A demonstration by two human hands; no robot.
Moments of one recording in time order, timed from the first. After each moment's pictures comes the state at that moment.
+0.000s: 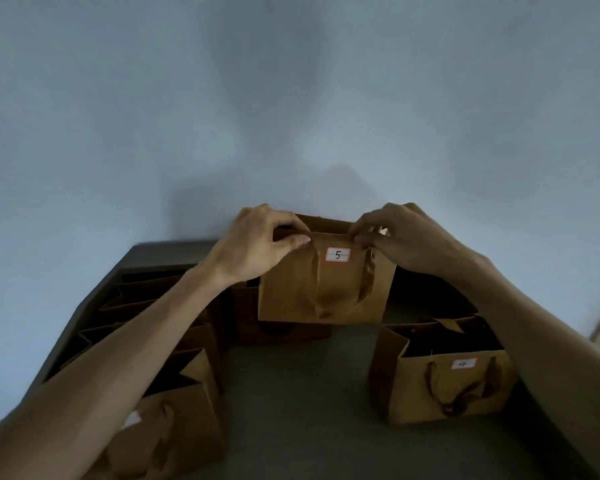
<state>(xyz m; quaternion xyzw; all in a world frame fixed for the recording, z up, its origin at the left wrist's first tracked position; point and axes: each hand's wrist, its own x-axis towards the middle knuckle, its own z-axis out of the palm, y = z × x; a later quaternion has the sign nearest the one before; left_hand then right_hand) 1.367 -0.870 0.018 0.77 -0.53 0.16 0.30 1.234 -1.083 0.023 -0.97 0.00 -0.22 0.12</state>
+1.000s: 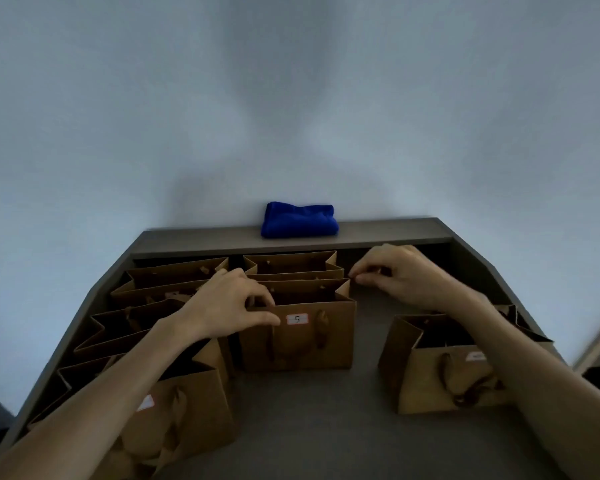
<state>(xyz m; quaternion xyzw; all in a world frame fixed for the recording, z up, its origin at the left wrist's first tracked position) 1.404 -0.812 -0.078 0.86 -0.51 0.03 0.08 1.237 -1.078 -0.044 -0.98 -0.02 -0.12 0.16</state>
